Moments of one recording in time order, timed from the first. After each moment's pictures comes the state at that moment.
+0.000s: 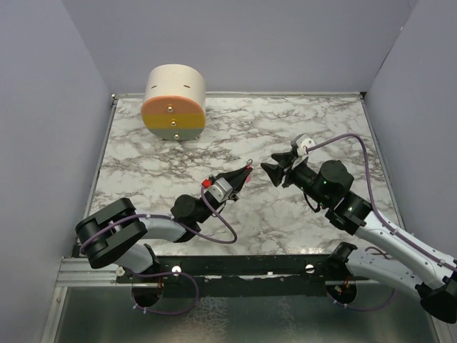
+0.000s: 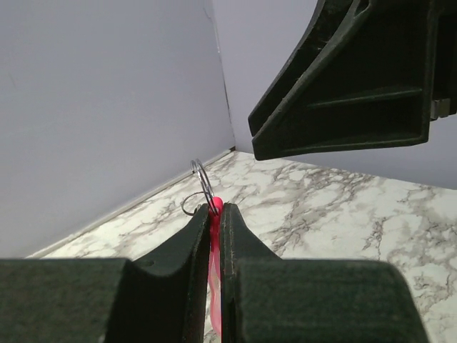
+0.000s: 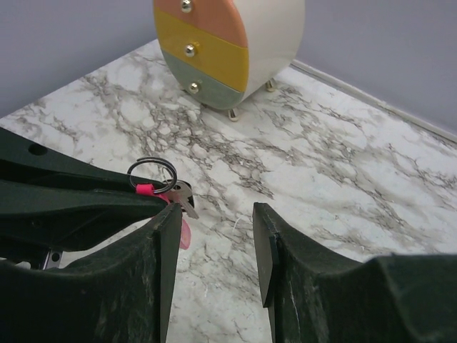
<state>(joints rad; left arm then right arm) -0.98 1.45 0.37 1.51 -0.07 0.18 0.78 0.85 0.72 0.08 0.05 -0.01</state>
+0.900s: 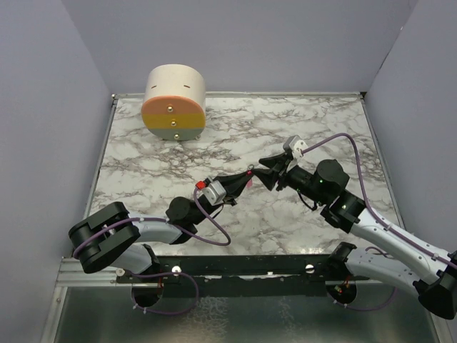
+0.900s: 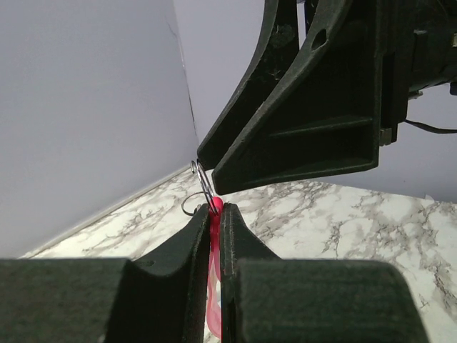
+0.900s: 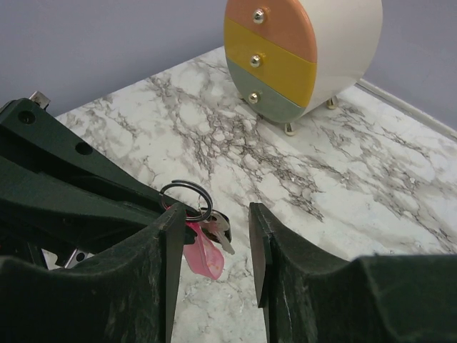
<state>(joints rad) -0.98 1.38 0.33 1.51 0.04 0.10 0.78 0.89 0.70 0.18 -0.16 0.02</state>
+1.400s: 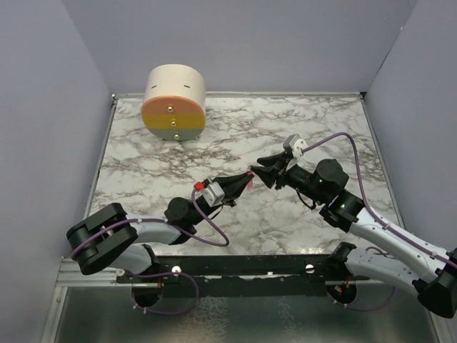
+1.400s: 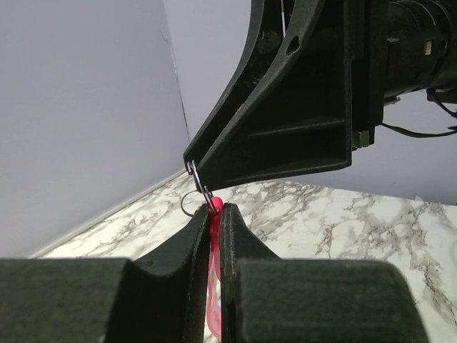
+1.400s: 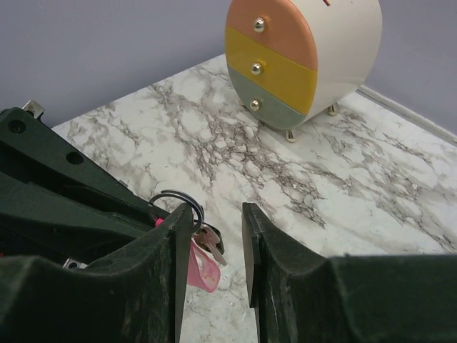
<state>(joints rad) -0.98 1.36 0.33 1.51 0.07 0.09 0.78 0.90 0.70 0.22 -0.16 0.02</state>
